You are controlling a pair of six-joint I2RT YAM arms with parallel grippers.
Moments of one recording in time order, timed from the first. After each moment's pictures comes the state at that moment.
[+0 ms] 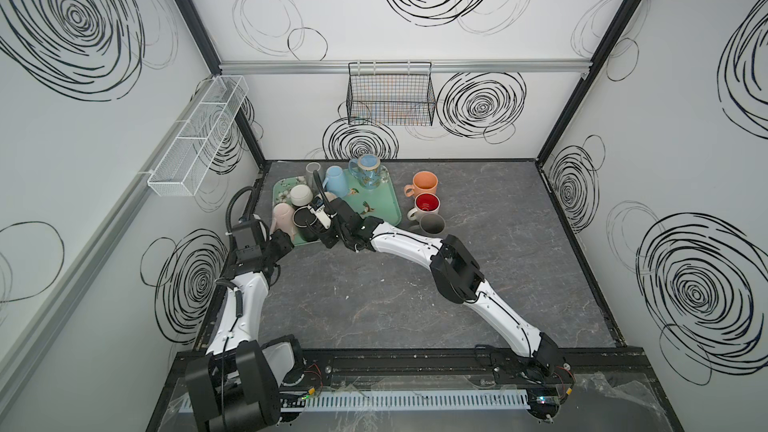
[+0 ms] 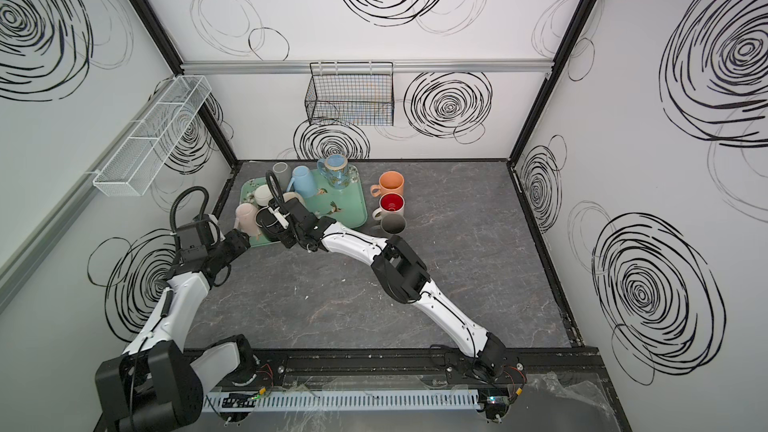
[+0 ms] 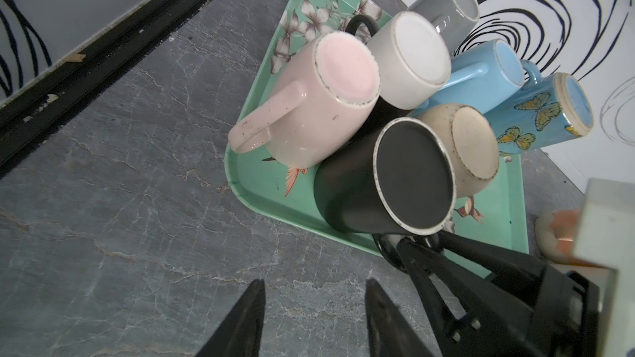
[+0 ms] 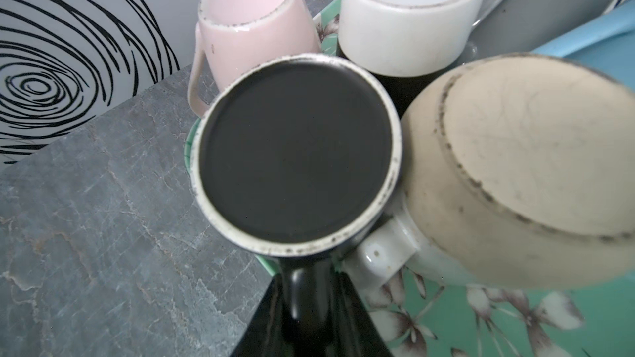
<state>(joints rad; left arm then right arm) 0.37 1.09 0.63 -0.29 0.21 -0.43 1.02 2.61 2.28 -0.27 -0.03 0.08</state>
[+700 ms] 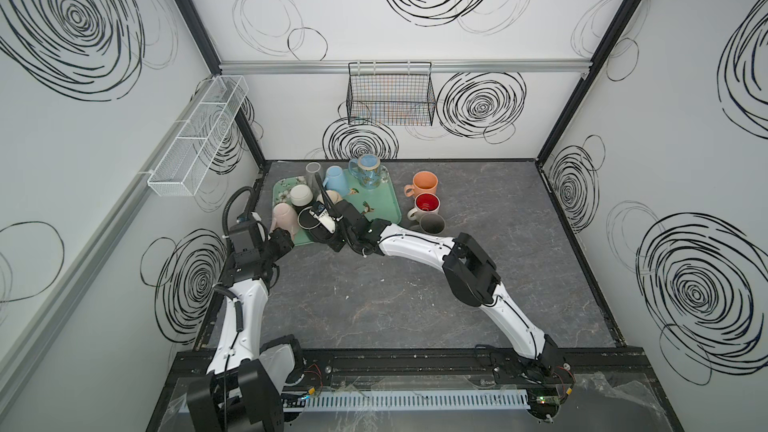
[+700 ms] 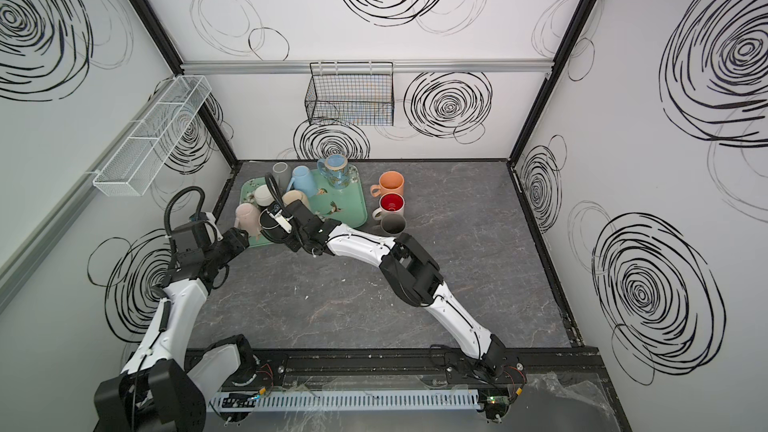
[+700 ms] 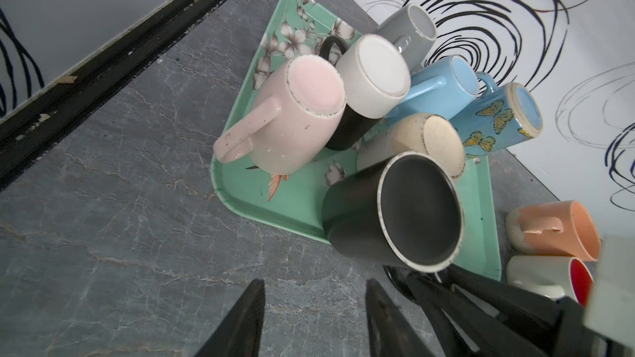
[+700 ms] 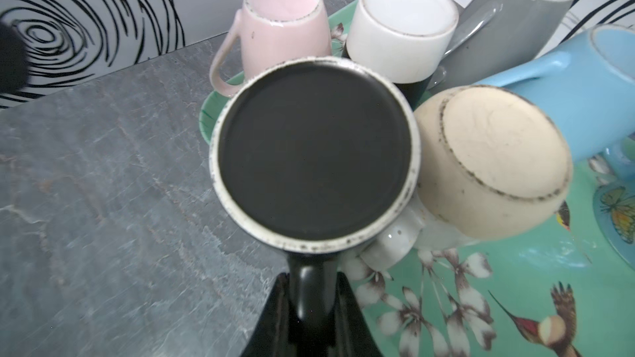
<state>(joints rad) 0.37 0.99 0.63 -0.32 0.25 -0.43 1.05 2.37 1.97 -0.20 0.02 -0.04</state>
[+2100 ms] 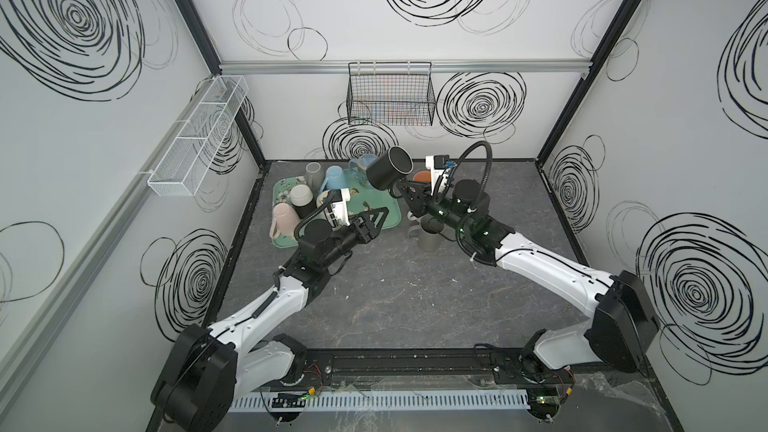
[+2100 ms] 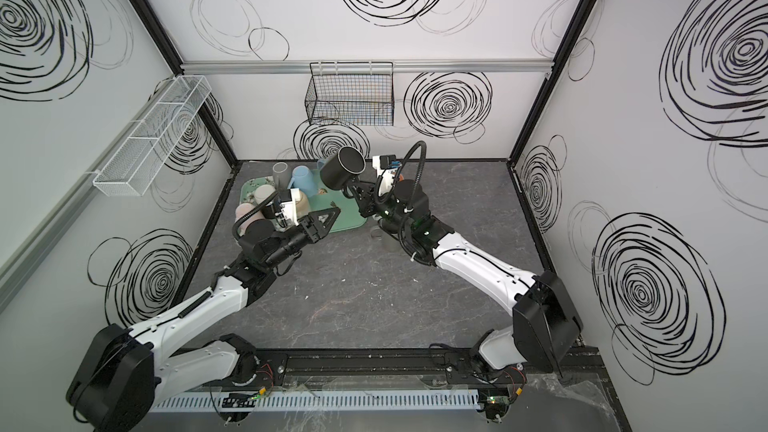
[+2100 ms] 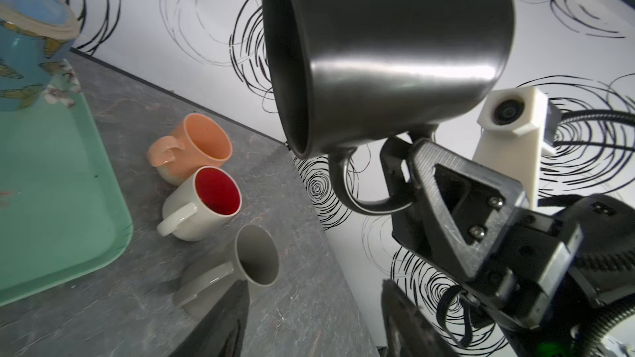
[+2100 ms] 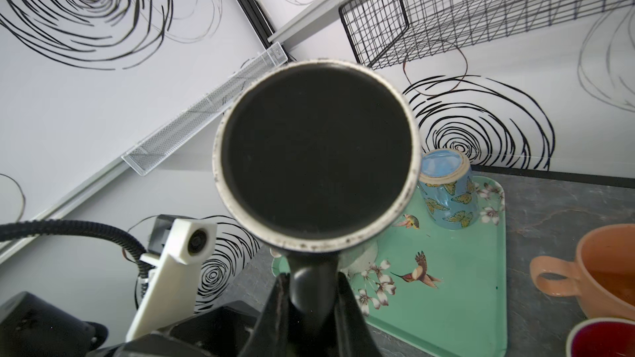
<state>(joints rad) -0.44 1.15 0.56 0.62 0.35 -0.94 0.73 1.41 1.05 0.36 -0.17 0.54</state>
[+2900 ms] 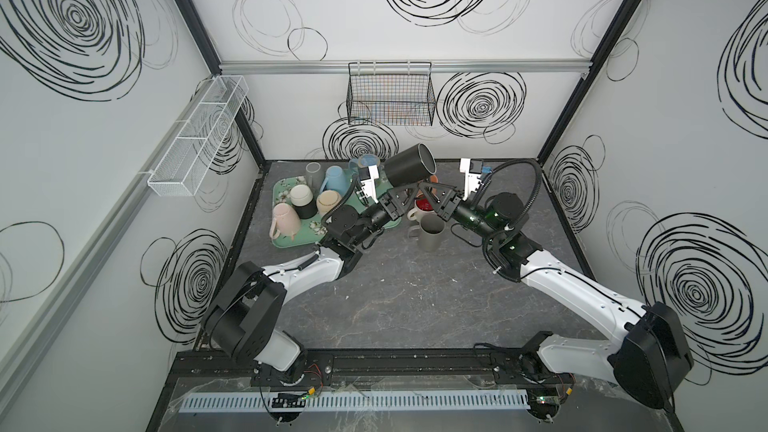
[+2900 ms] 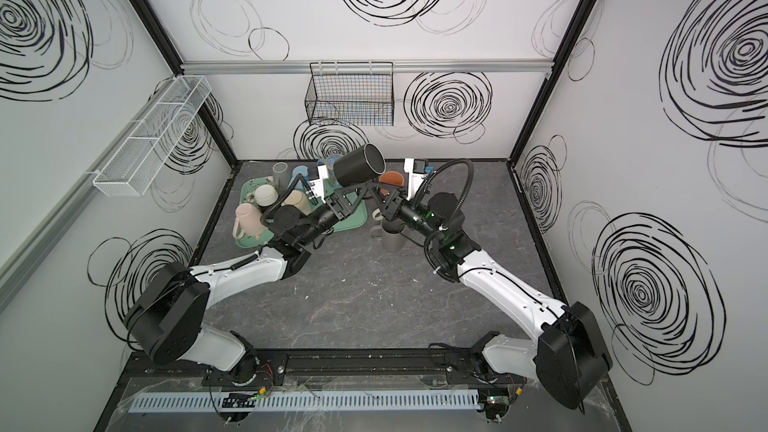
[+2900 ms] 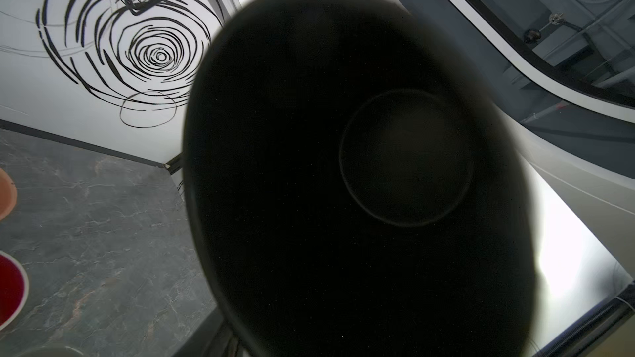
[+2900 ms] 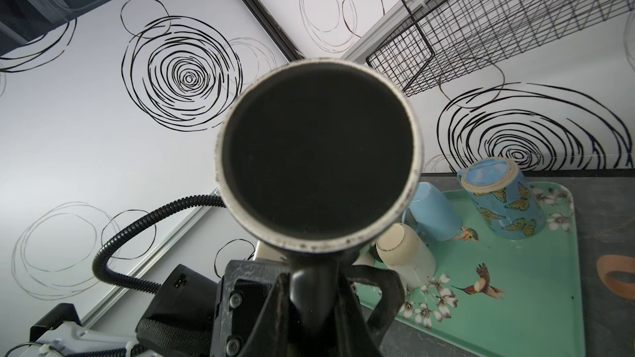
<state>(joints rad) -0.58 1.51 0.80 1.06 0.37 -1.17 0.62 1.23 0.86 0.56 -0.33 0.77</state>
